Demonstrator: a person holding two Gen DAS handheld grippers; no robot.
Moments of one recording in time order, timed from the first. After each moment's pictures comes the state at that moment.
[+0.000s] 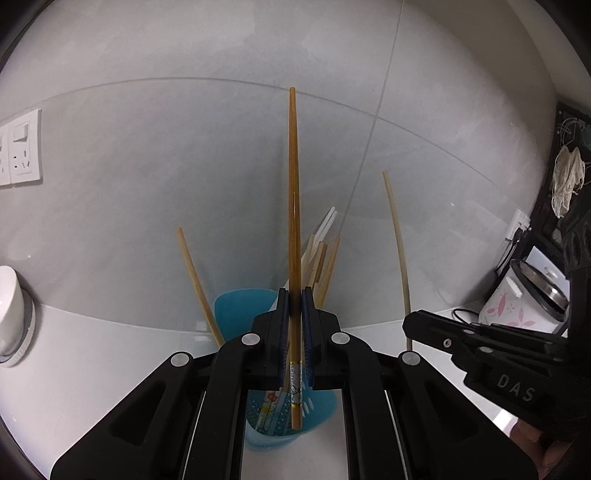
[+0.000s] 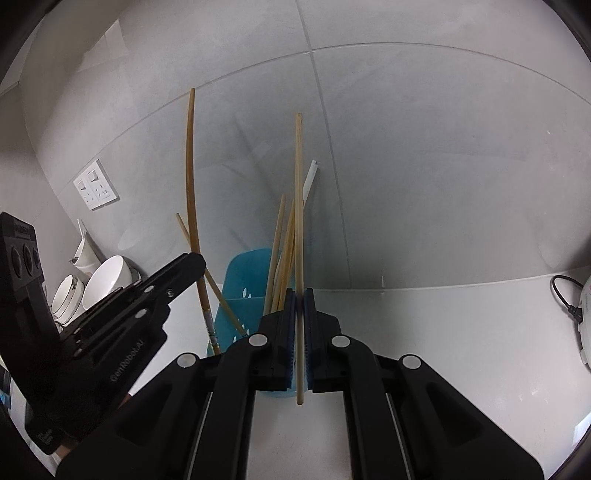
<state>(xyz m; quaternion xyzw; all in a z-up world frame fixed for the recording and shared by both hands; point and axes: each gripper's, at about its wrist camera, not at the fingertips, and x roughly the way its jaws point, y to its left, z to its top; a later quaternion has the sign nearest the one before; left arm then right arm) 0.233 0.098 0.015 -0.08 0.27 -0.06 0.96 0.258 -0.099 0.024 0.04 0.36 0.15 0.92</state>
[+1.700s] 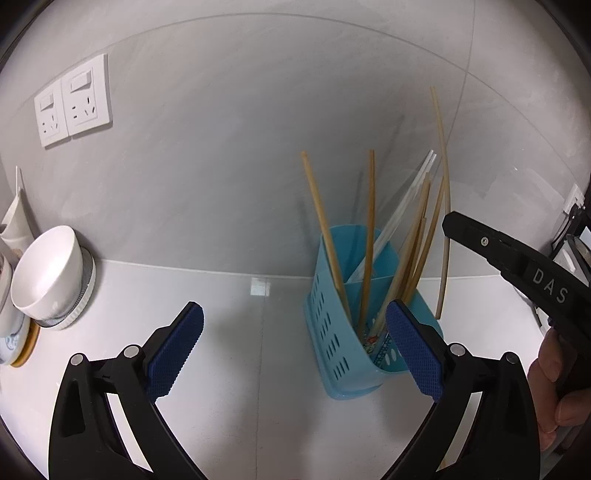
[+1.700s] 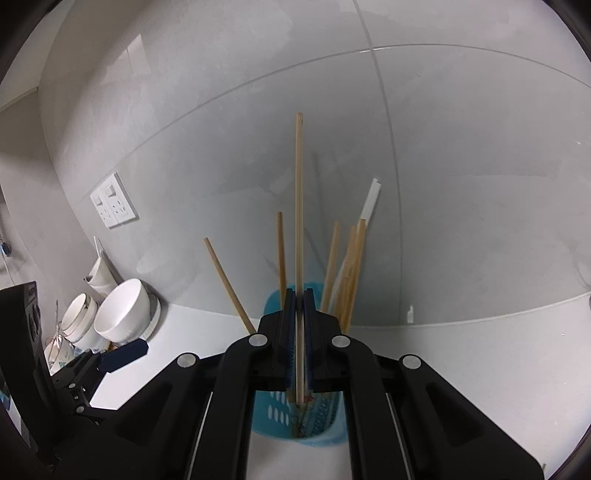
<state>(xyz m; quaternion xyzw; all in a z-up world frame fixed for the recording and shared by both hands) 0.210 0.157 -0.011 -0.06 0.37 0.05 0.93 0.278 -0.056 0.007 0.06 0.29 0.20 0.93</state>
